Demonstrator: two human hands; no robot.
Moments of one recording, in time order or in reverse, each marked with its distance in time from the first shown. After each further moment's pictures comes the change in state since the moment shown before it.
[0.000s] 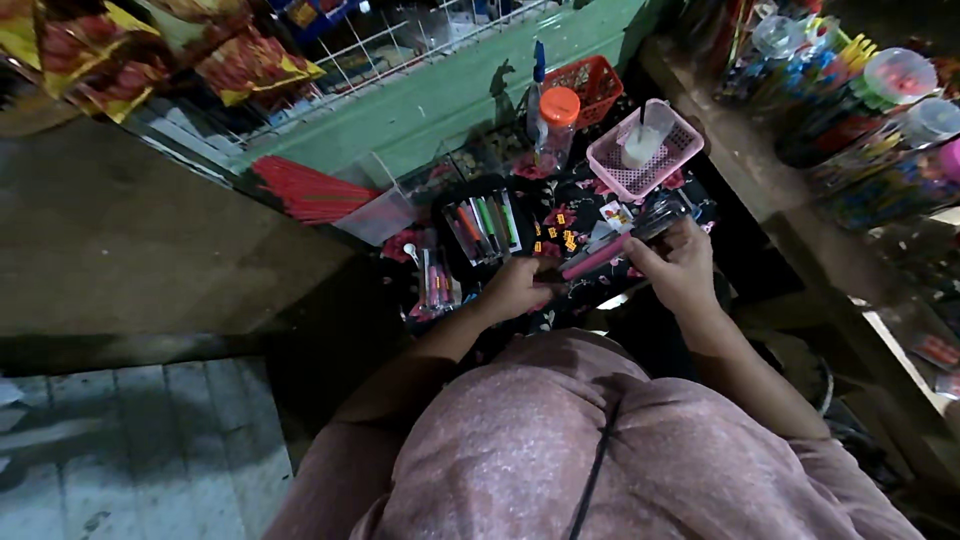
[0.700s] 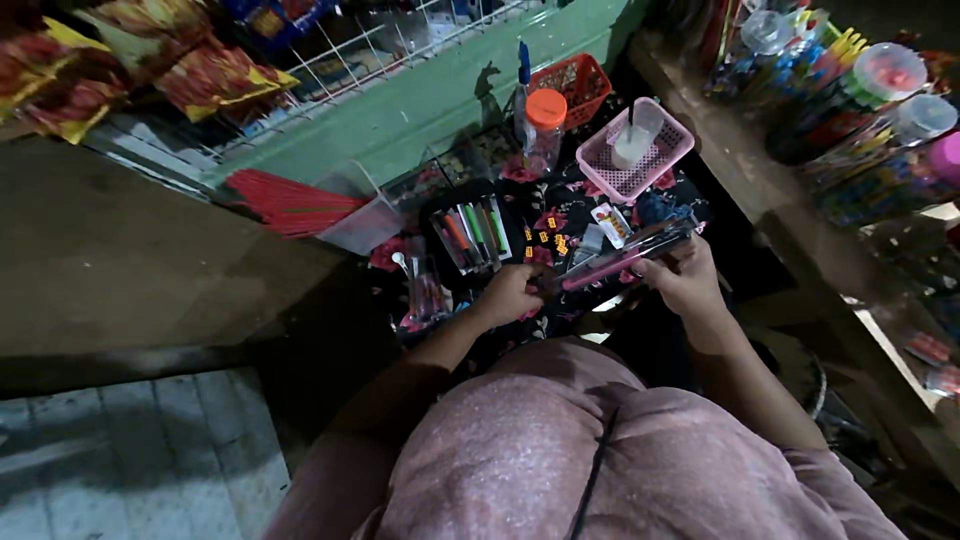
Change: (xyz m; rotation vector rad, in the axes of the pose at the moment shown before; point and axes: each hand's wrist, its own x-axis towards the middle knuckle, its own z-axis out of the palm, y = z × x) left_hand 0.020 -0.016 0.005 -0.027 -0.015 -0.062; right_hand 0.002 0.030 -0.031 0.205 -0.079 0.037
